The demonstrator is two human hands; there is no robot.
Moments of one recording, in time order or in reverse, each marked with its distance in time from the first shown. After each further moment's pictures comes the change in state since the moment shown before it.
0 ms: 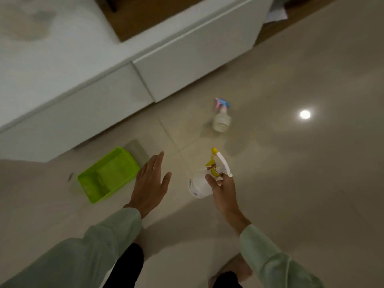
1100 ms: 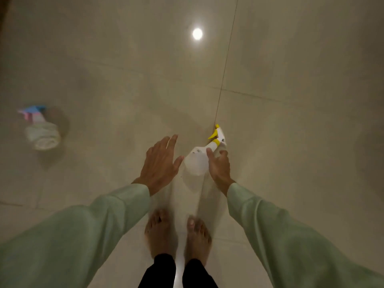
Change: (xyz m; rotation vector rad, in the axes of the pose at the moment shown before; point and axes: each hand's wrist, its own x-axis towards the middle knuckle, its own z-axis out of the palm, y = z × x) left_hand 0.028 0.308 0.385 0.481 -0.531 0.766; right_hand 0.051 0.316 -0.325 0.318 0.675 0.640
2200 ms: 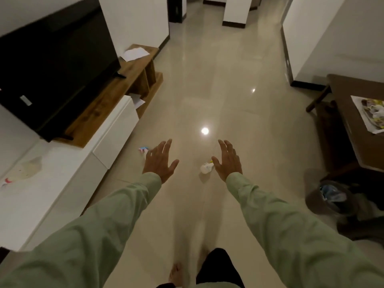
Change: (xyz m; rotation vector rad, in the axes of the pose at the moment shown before) left_hand -0.745 0.132 -0.332 0.132 0.532 0.049; right_hand -0.792 -0.015 -0.275 -0.591 0.245 -0.978
